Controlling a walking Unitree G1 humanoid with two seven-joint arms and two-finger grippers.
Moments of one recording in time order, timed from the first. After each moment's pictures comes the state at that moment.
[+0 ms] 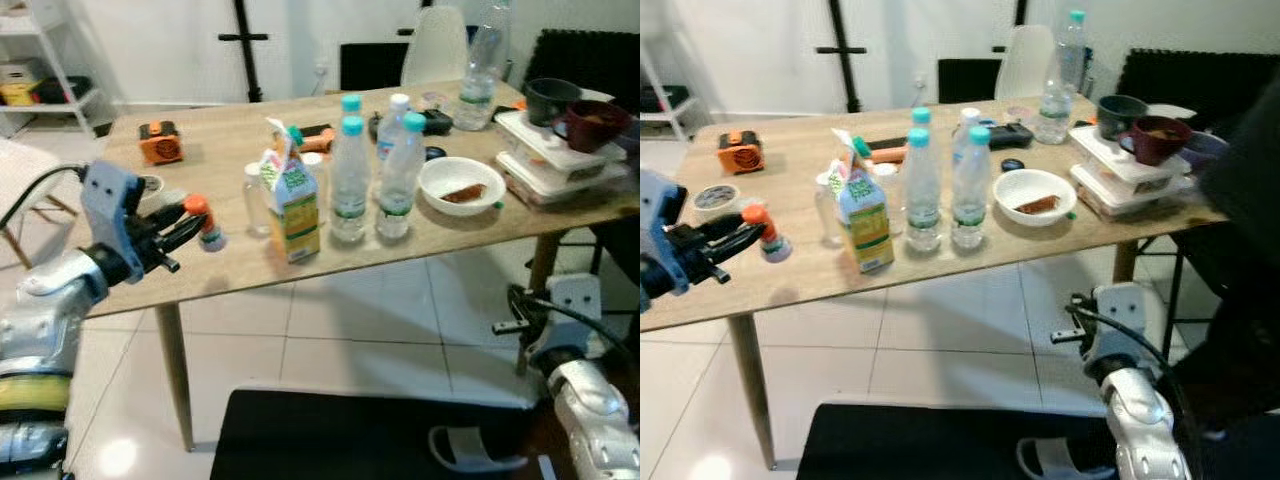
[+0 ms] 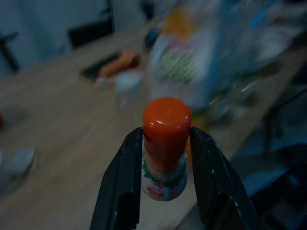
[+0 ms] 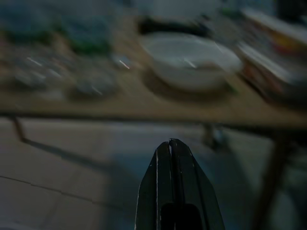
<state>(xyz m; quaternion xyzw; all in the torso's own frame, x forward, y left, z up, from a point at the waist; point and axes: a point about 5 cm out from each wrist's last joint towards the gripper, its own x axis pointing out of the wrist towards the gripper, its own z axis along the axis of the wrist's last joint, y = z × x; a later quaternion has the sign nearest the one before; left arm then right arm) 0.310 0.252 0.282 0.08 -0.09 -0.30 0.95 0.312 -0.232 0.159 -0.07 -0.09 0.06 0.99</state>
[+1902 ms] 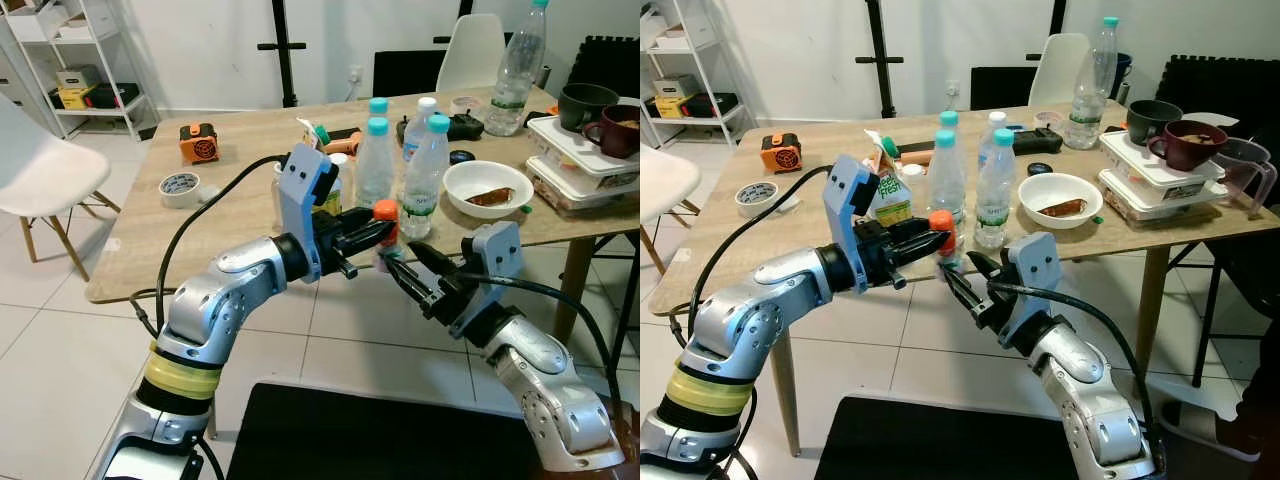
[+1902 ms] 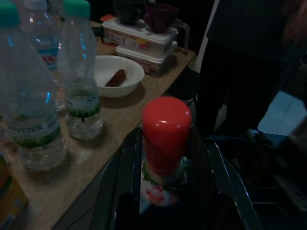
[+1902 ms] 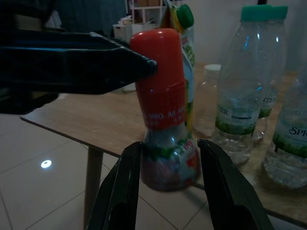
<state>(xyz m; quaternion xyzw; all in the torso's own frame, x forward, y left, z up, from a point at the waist) 0.319 0.078 0.267 -0.02 -0.03 -0.48 0.88 0.300 -0.127 0.211 -0.02 -0.12 0.30 0.95</state>
